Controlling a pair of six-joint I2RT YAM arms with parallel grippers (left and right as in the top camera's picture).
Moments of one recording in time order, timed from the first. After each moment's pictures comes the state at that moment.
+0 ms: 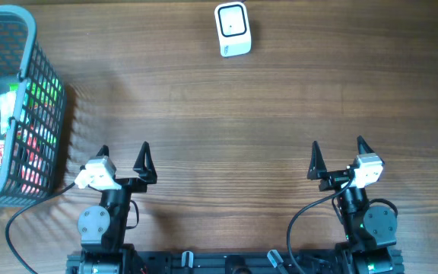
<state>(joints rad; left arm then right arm) -0.01 0.01 0.01 -0.06 0.04 -0.33 0.16 0.01 0.01 0.01 0.04 0.04</state>
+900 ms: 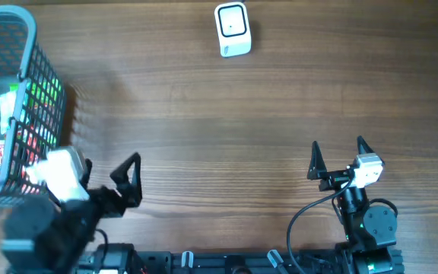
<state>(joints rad) -0.01 0.48 1.04 -1.01 0.19 -0.35 0.16 0.01 0.01 0.01 0.04 0.04</state>
